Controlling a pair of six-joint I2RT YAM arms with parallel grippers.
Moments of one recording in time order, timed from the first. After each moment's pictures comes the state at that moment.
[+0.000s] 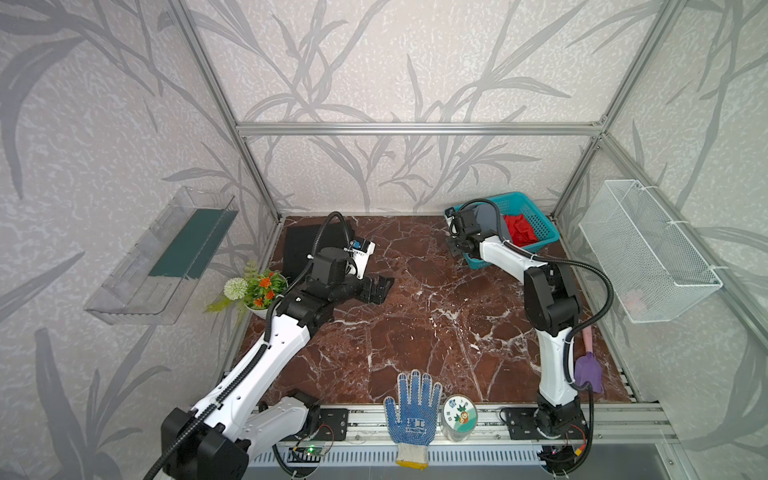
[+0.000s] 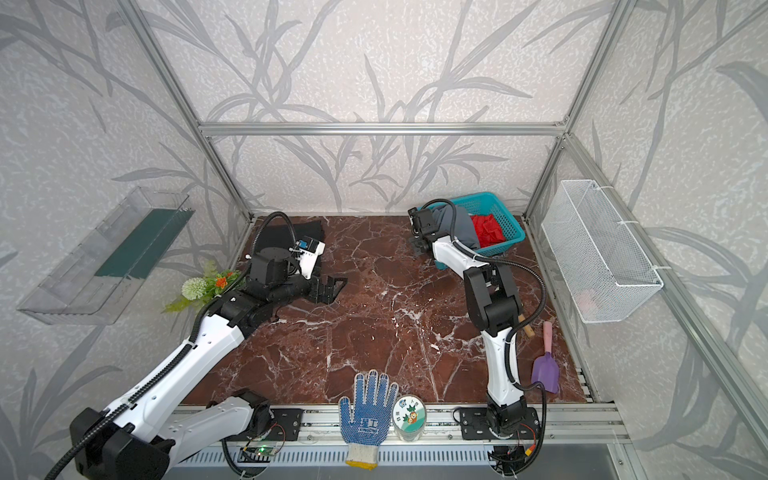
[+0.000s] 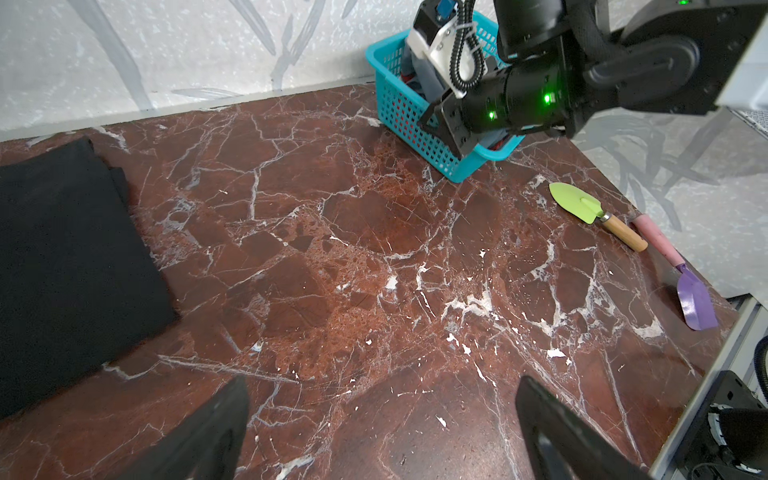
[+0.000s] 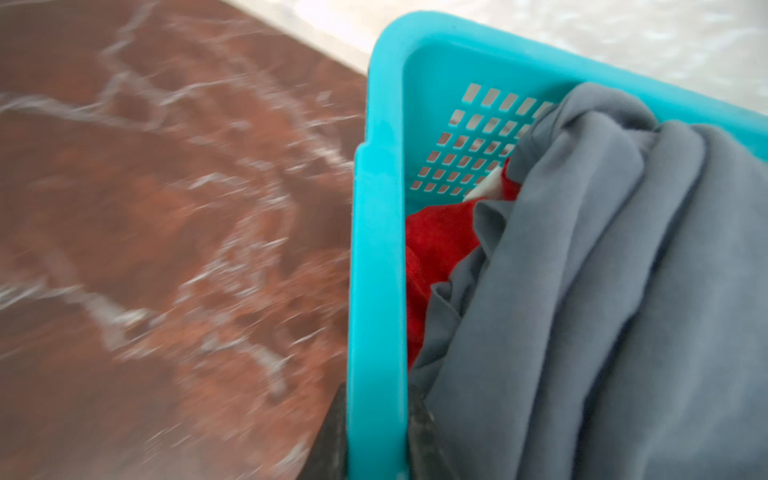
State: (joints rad) left arm -0.40 1.07 0.94 -0.44 0.25 -0.10; right arm 0.34 2.17 1.71 -0.35 0.25 -0.11
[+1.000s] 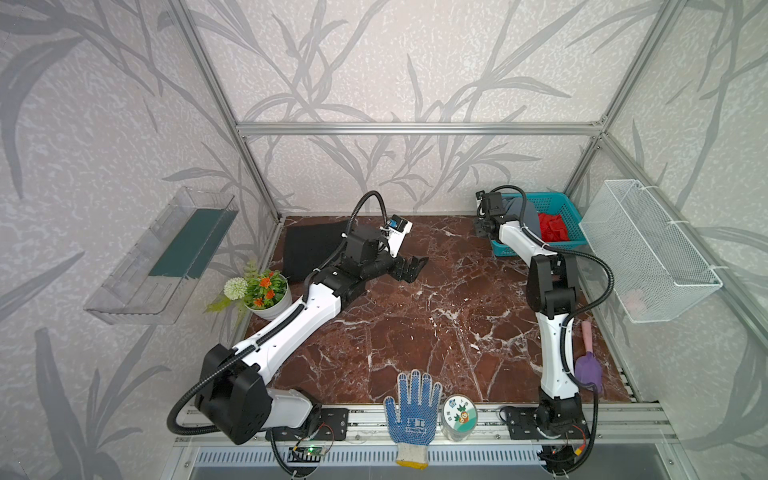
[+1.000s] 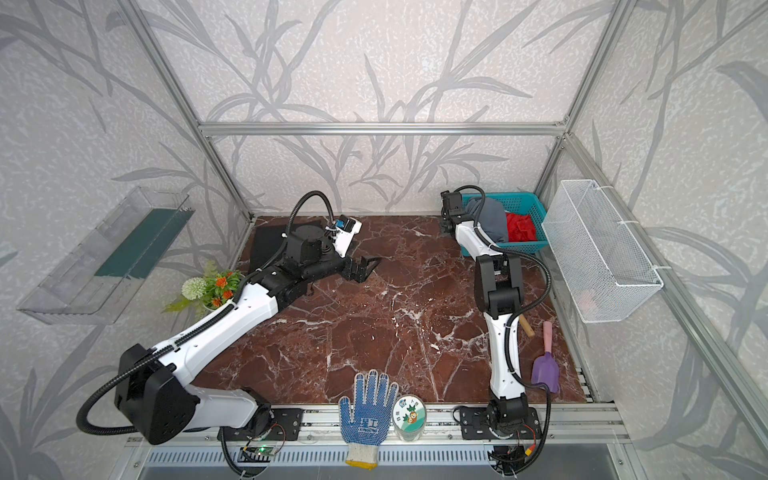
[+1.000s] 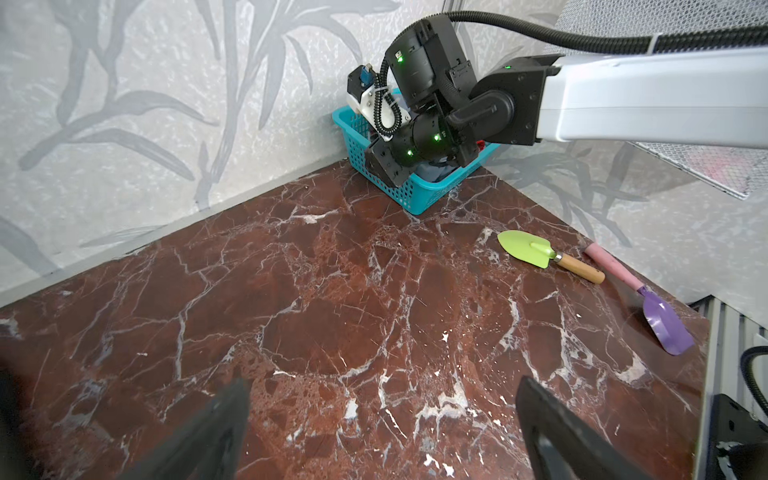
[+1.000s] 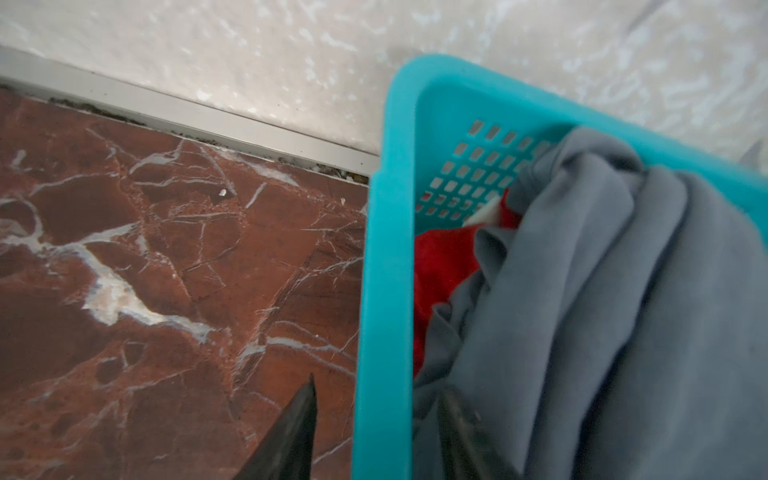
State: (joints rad) left arm -0.53 1.39 1.13 -0.14 0.27 -0.03; right arm 0.17 2.34 1.98 -0.39 0.26 -0.14
